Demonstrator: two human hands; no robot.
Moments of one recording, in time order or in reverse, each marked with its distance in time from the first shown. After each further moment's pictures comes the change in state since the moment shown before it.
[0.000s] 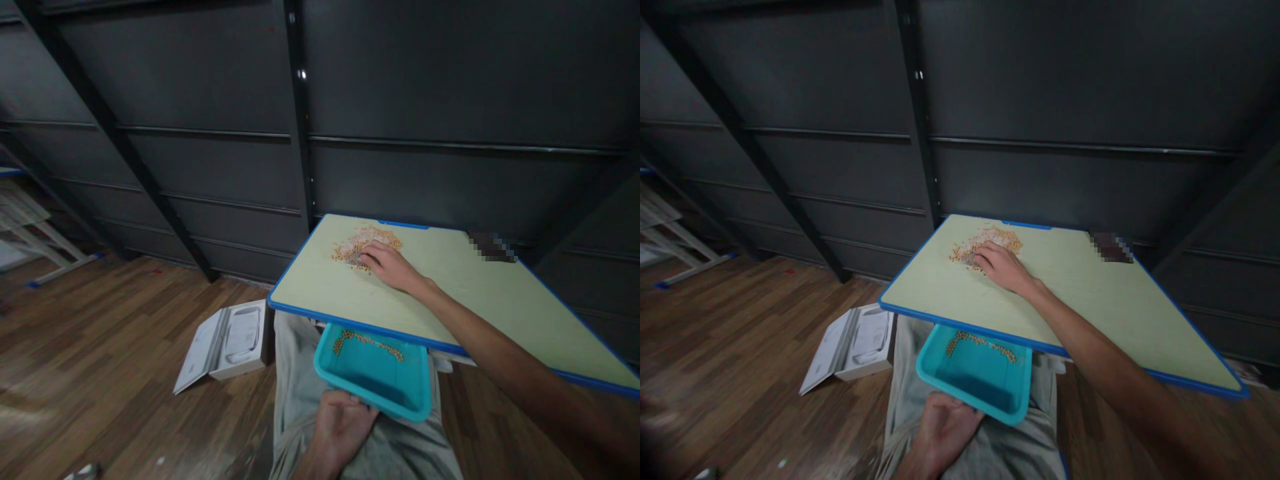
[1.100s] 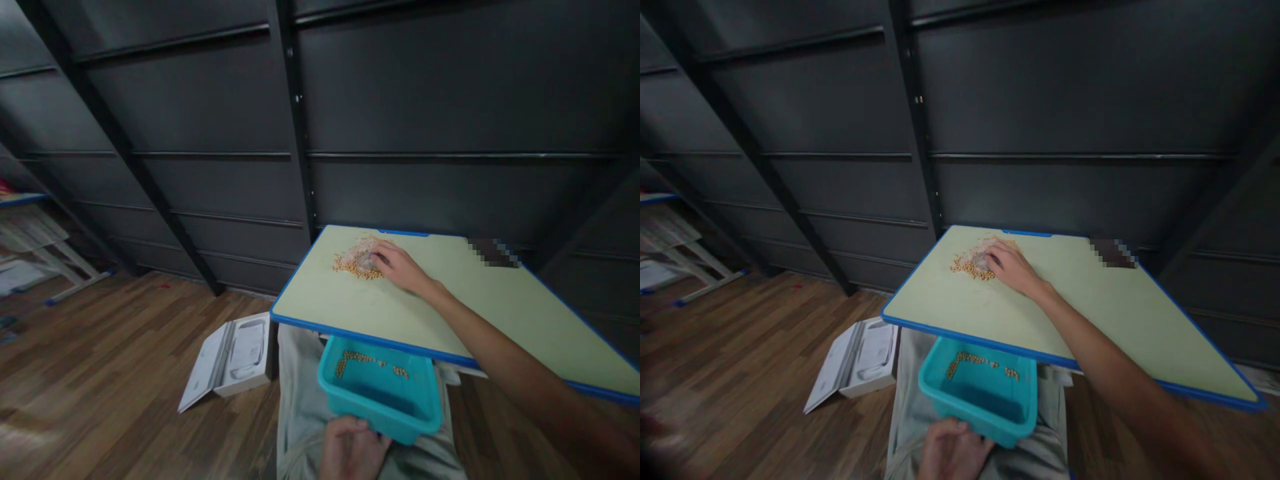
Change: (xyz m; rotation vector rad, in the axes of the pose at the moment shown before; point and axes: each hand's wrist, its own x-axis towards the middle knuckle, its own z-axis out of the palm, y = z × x) left_hand -0.008 -0.010 0.002 0.066 -0.054 0.034; right_hand 0.003 0.014 -0.015 0.004 0.118 0.004
